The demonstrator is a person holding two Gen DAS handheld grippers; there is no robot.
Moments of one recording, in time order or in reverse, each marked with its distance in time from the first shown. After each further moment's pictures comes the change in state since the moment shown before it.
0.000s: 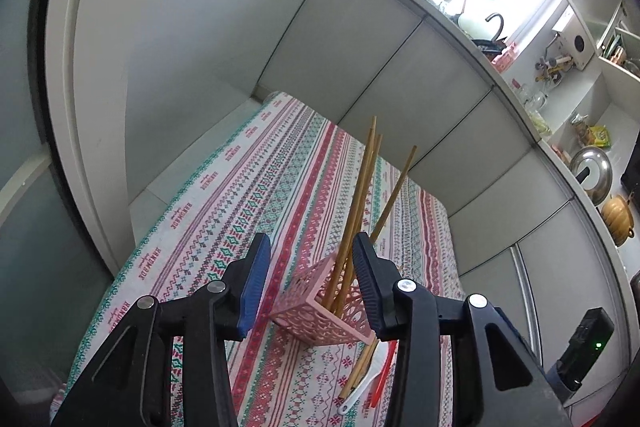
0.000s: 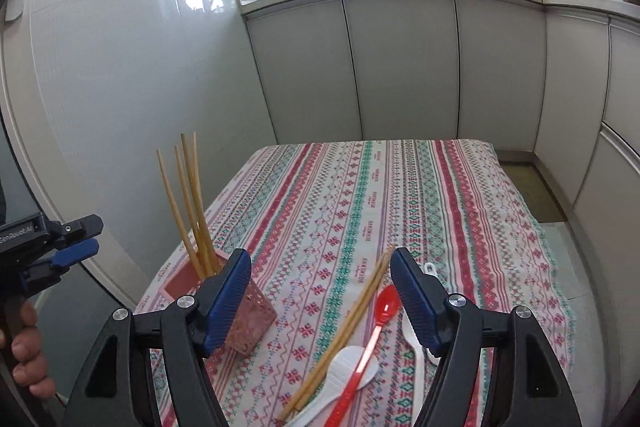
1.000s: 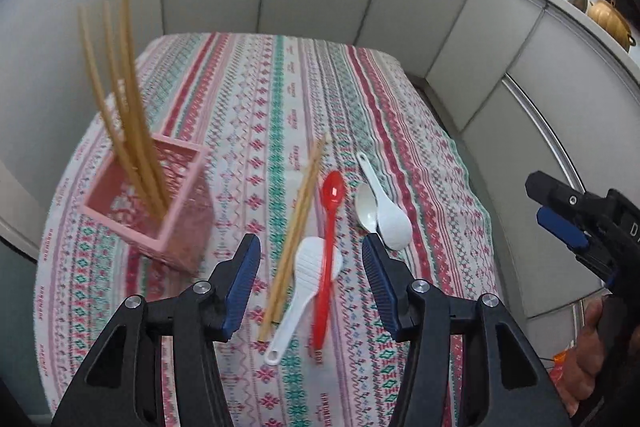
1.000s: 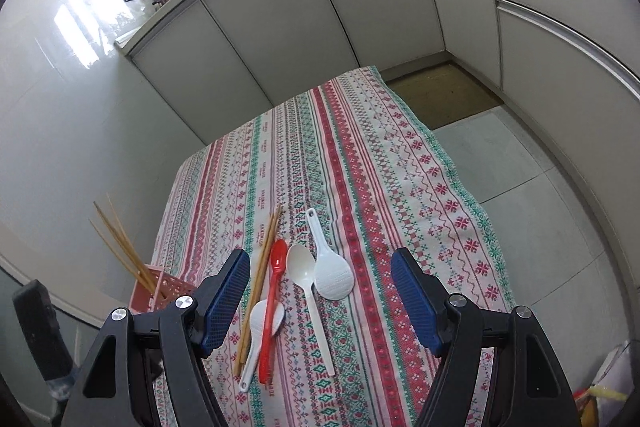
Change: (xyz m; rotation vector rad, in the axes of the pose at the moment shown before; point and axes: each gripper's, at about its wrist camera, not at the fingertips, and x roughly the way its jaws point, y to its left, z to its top) left arm 0.082 -0.160 -0.124 0.474 0.302 0.019; right arm -0.051 -0.143 -0.019 0.441 0.160 -0.101
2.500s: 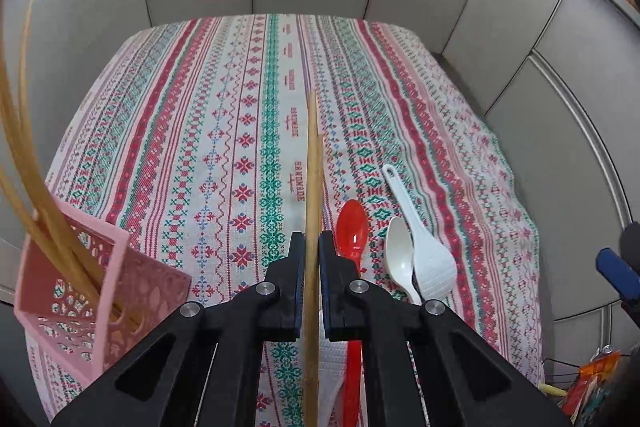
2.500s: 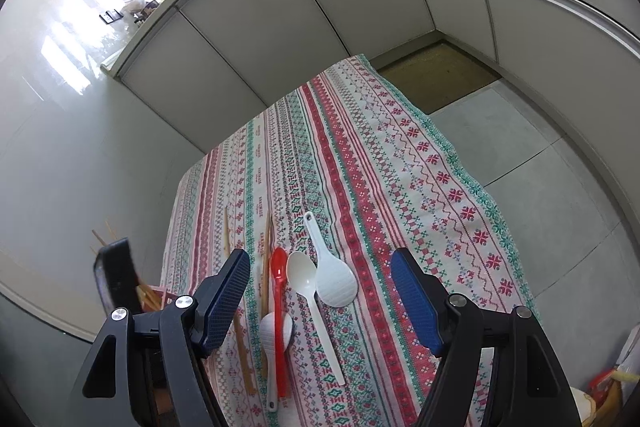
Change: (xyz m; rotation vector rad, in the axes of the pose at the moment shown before) left arm 0.076 0.004 0.047 0.047 0.037 0.071; right arm 0.018 -0.019 0.006 0.102 0.022 0.046
